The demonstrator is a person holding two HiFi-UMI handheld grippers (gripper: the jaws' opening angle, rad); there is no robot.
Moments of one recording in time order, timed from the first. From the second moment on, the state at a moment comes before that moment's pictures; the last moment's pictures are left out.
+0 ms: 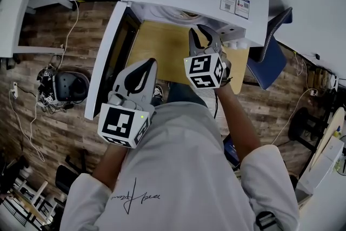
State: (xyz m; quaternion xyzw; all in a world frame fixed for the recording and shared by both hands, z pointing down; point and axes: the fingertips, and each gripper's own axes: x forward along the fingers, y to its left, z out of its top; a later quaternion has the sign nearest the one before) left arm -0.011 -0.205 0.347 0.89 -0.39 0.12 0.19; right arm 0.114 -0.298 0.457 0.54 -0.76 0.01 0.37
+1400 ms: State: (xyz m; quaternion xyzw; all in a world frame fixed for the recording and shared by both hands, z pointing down) left arm -0.019 -0.225 0.372 0.86 -0.44 0.14 0.23; right arm 0.107 -0.354 0.531 0.45 -0.69 -0.16 0.55
